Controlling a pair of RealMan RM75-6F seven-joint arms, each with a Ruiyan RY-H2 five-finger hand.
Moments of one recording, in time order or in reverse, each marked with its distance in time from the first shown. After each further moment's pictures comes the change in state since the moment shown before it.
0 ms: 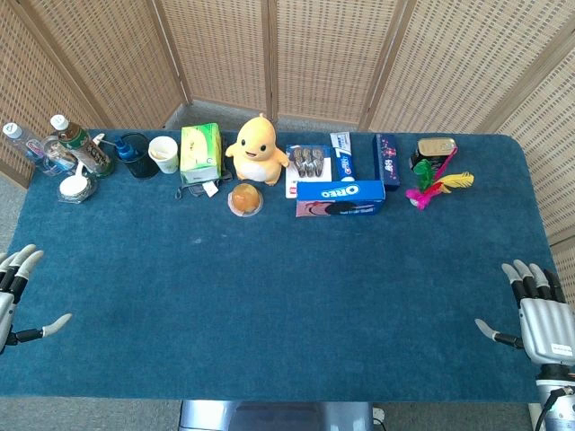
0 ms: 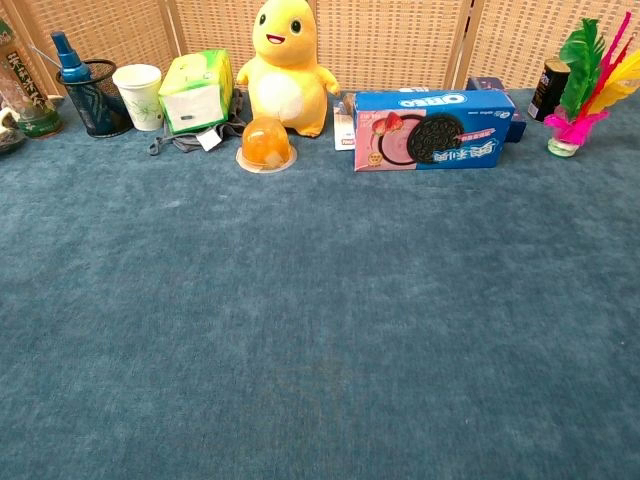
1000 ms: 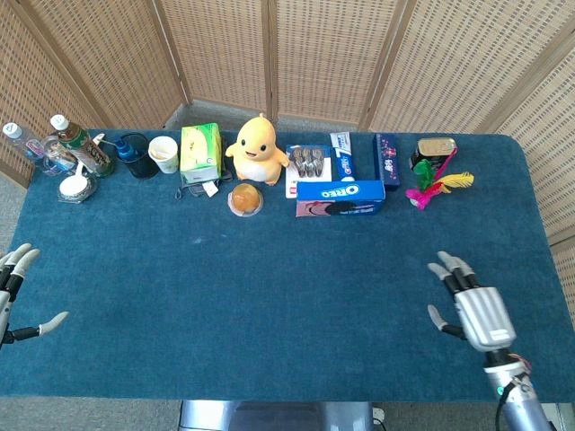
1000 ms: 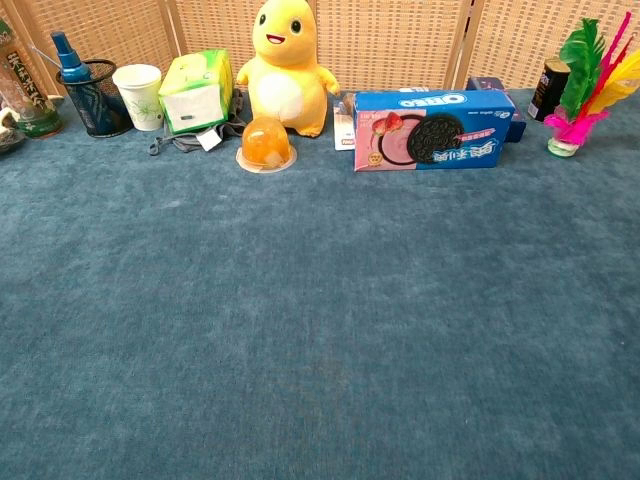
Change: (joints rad) left arm 0.002 0.010 -0.015 -0.009 -0.028 -0.021 -0.001; right arm 0.129 -0.174 -0.027 0.148 -0.261 -0.051 0.154
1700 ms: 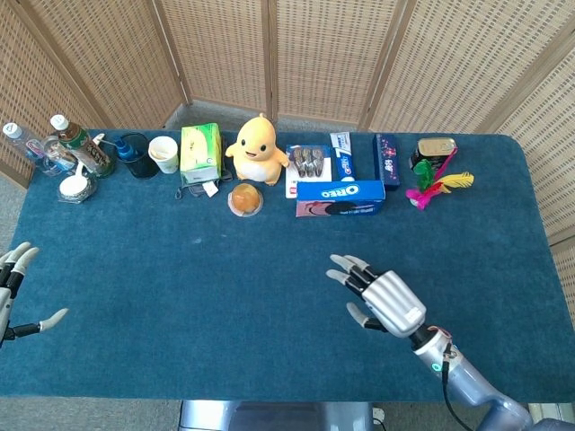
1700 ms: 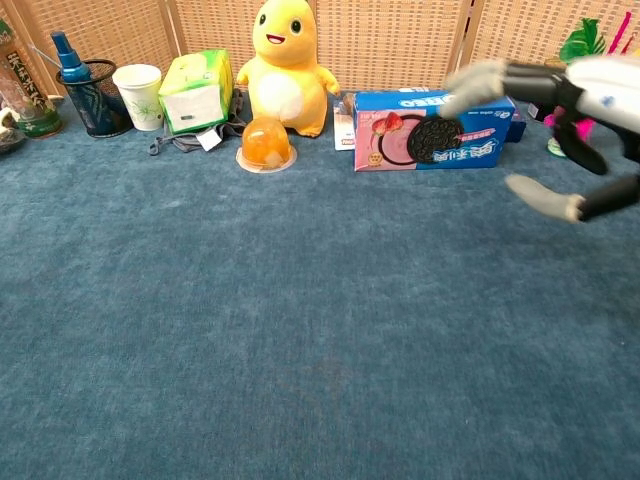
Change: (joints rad) left arm -0.007 0.001 -0.010 -0.009 -0.032 -0.035 0.021; right arm 0.272 -0.050 0.026 -0.096 -0.177 -0.155 0.074
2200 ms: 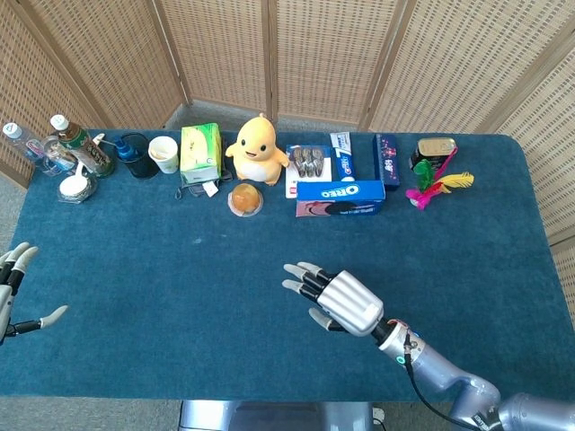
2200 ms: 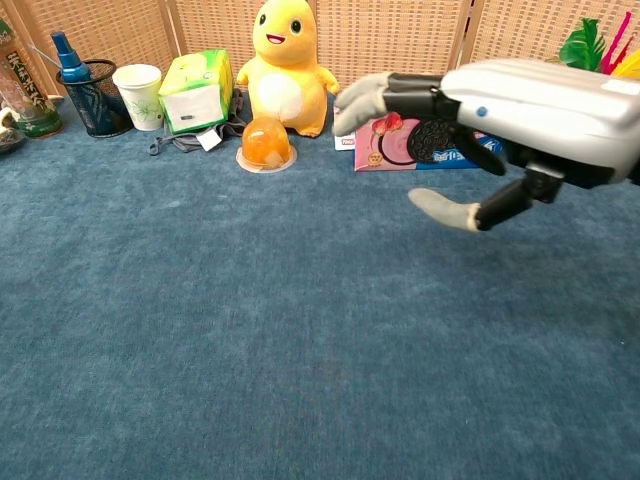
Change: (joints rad) left arm -0.012 -0.005 -0.013 -0.008 -0.055 -0.047 0.041; right arm 0.140 -0.061 0.028 -0.032 0.004 -0.128 -0.068
